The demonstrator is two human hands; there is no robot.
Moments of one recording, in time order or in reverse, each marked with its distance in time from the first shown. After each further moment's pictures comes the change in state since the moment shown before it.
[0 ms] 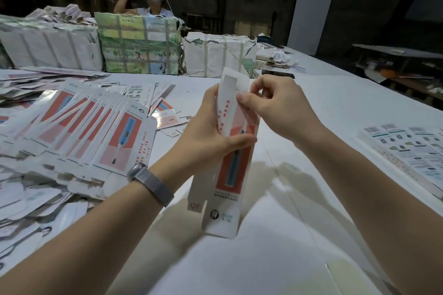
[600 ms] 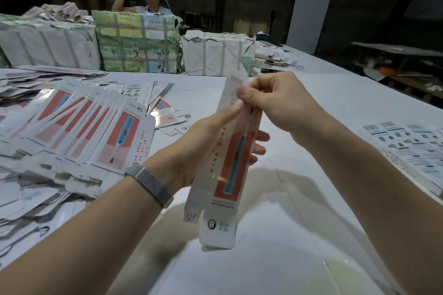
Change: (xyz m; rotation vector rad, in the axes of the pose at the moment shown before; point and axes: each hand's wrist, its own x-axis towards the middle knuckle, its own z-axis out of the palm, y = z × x) left_hand -0.015 0.024 -0.001 -0.588 -0.369 -0.370; right_hand -0.006 -0.018 -0.007 0.169 -0.126 0.085
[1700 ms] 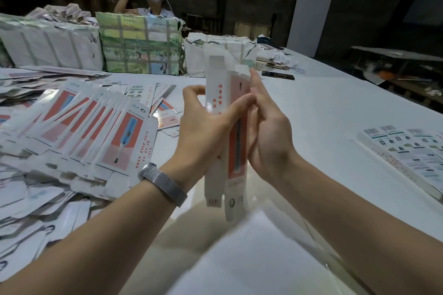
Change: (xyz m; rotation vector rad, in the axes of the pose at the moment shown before) left_hand 0.016 -0.007 0.006 0.150 0.680 0.425; right_hand -0.021 0.016 0.056 0.942 -0.035 -0.016
